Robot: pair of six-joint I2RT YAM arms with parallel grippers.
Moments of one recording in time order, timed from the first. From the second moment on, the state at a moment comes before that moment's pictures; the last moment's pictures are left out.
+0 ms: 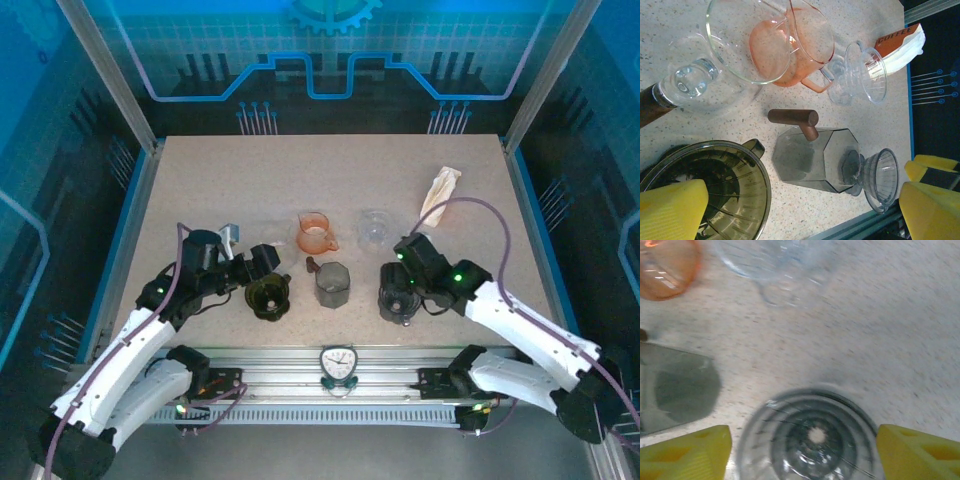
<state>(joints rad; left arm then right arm) -0.37 0.78 0.67 -0.56 0.29 -0.84 0.66 0.99 0.77 -0.82 0.24 0.62</state>
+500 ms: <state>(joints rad) -0.37 0.78 0.65 -0.55 0.28 -0.84 0.41 0.95 0.60 -0.81 0.05 0.61</state>
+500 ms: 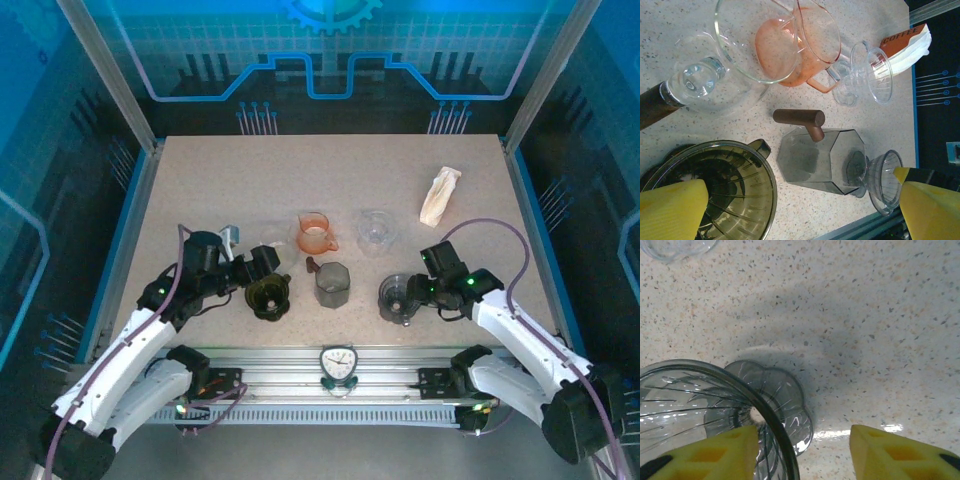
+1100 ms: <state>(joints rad) -0.37 0.78 0.65 -0.55 0.26 -0.84 0.39 0.95 0.59 -0.72 -0.06 0.57</state>
